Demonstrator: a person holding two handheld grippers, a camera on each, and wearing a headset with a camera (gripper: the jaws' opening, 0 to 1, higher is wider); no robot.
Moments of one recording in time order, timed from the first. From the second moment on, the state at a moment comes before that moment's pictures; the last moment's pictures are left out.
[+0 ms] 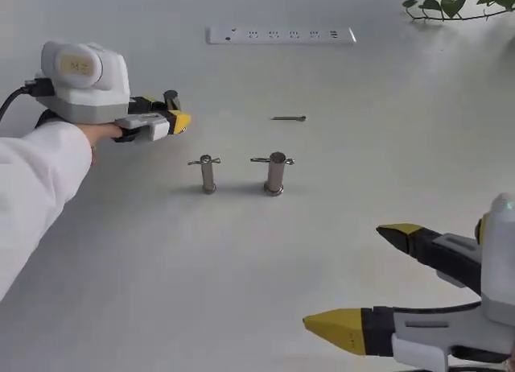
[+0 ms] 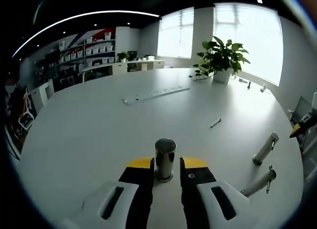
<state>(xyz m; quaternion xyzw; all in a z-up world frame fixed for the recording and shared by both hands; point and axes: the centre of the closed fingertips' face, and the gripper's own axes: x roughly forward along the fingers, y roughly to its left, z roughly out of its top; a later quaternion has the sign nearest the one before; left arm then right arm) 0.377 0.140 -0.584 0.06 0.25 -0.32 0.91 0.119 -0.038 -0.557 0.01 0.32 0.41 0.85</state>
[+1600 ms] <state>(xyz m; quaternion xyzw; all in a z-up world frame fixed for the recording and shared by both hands) 0.267 0.141 -0.475 0.11 0.19 -0.40 0.89 0.128 -0.021 -0.543 0.00 0.31 0.43 0.85</state>
